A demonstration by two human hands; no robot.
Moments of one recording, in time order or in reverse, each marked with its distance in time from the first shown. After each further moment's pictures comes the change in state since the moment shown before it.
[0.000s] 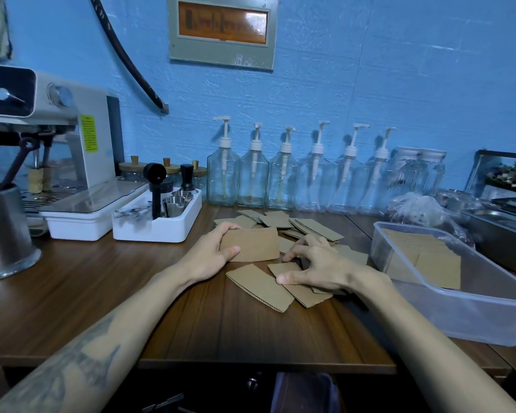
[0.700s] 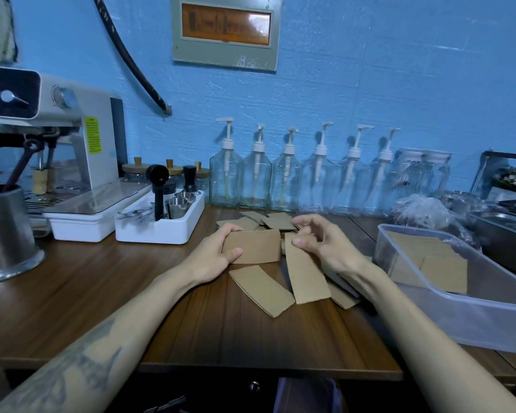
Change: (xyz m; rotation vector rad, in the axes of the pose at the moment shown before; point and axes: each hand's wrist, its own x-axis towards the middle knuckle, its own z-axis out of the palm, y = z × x) left_hand 0.002 -0.003 0.000 0.038 -0.001 0.003; right_hand 0.006 -0.002 -0.011 0.763 0.300 -0.115
